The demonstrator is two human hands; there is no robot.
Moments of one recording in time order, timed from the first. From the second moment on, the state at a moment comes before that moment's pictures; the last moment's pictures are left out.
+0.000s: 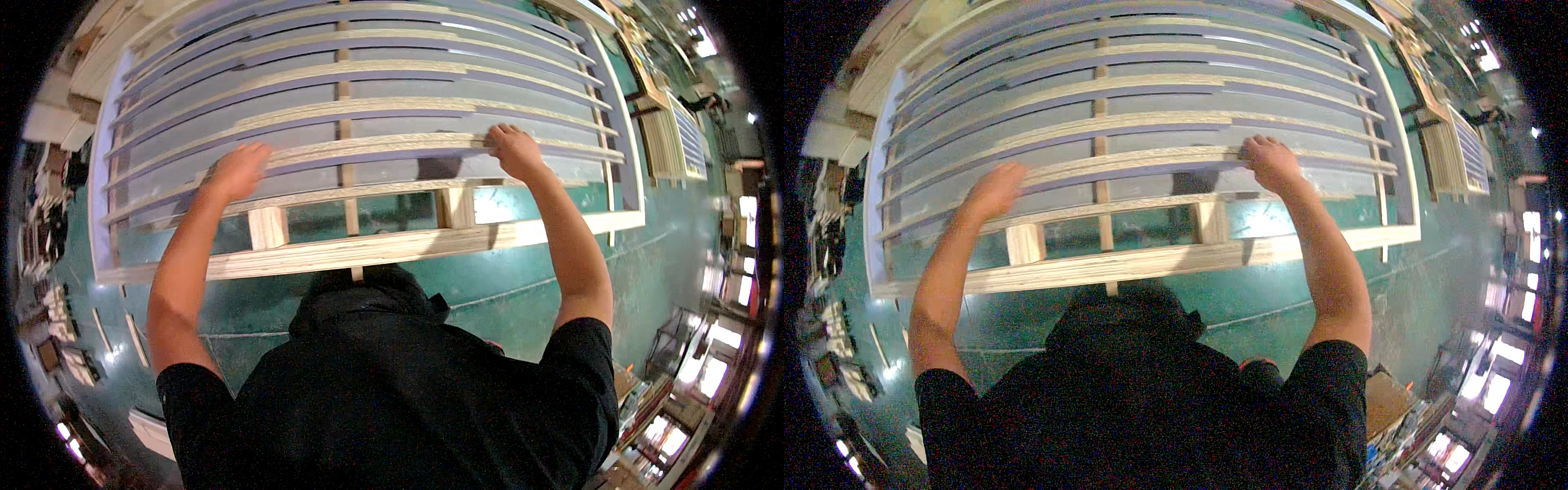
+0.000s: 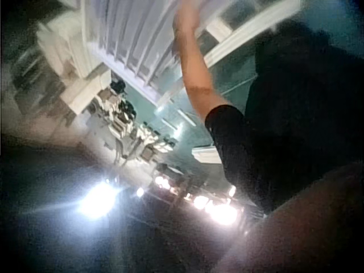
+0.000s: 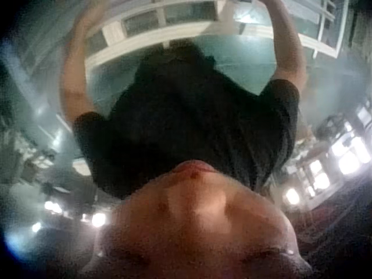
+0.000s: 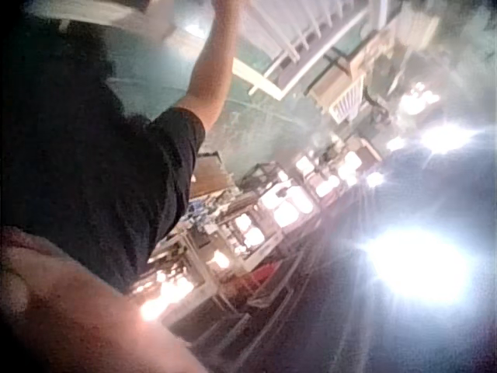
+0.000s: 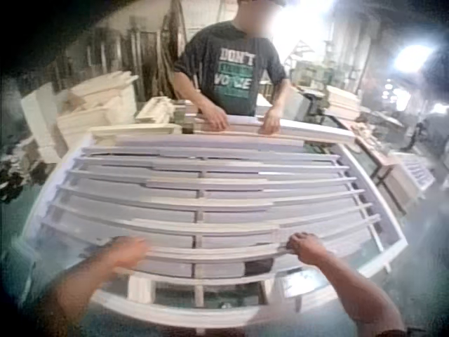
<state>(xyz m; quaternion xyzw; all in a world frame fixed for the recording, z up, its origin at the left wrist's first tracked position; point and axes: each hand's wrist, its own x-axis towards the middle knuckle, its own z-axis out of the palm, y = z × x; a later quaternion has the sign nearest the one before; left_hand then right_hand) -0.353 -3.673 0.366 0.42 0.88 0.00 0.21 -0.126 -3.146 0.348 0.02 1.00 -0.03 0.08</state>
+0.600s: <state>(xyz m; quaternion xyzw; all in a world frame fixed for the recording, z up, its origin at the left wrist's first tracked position) -0.355 -3.684 0.337 0.45 0.89 0.04 0.09 -0.115 -3.135 0.340 0.05 1.00 0.00 0.07</state>
